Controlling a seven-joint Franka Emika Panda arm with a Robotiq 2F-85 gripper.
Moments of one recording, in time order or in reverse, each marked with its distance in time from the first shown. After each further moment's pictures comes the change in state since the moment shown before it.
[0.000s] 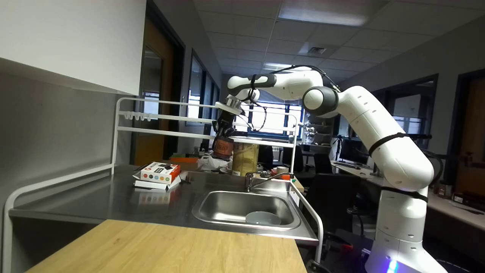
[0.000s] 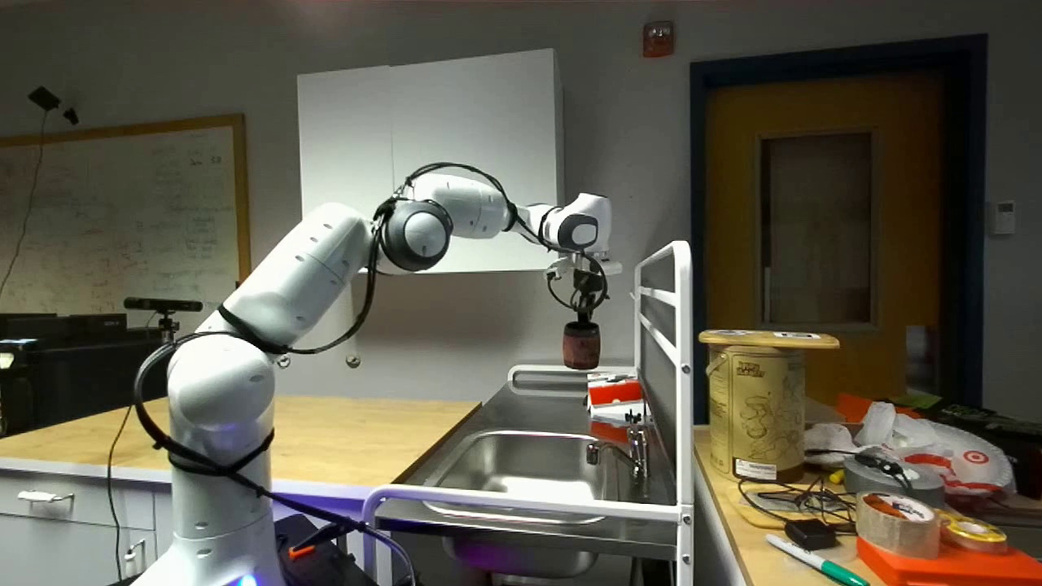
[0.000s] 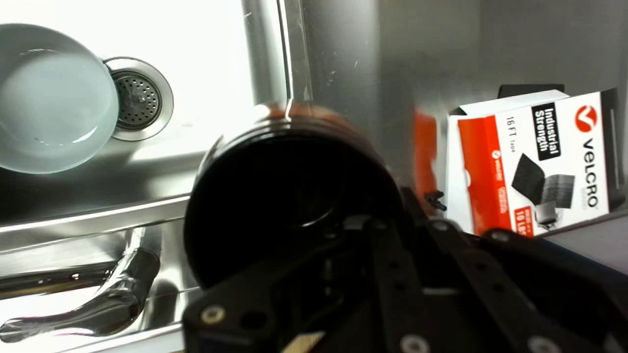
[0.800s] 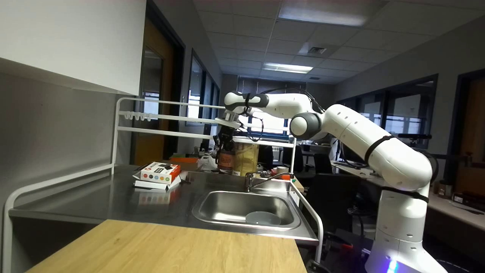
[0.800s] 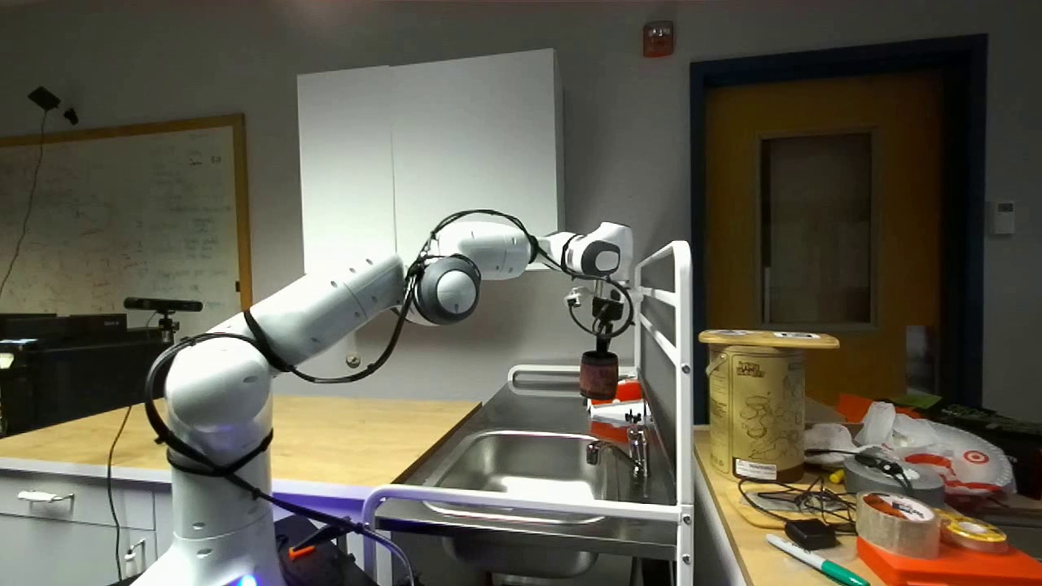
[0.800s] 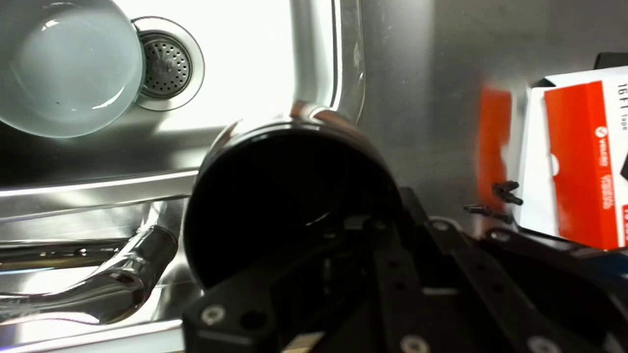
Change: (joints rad) arm -0.054 0.309 -0.002 0.383 -0.045 -0.167 -0.017
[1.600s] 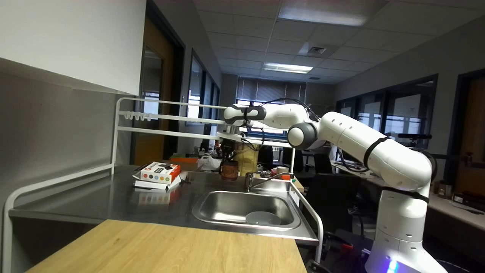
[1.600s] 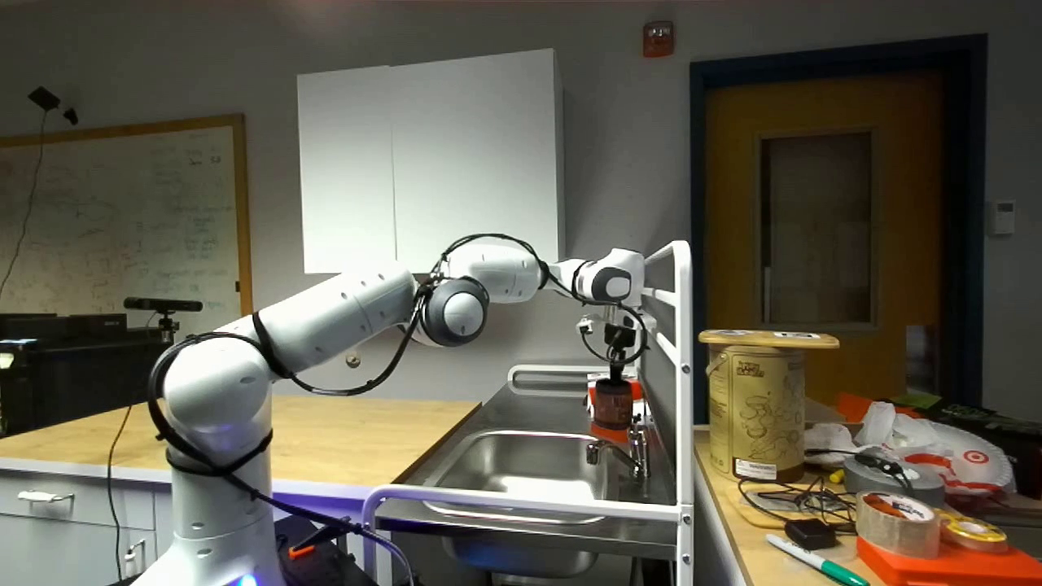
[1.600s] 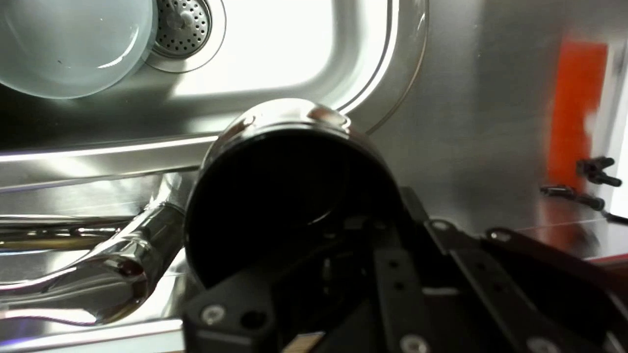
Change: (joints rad) arm -0.024 0.119 -0.020 0.056 -0.037 0.036 -0.032
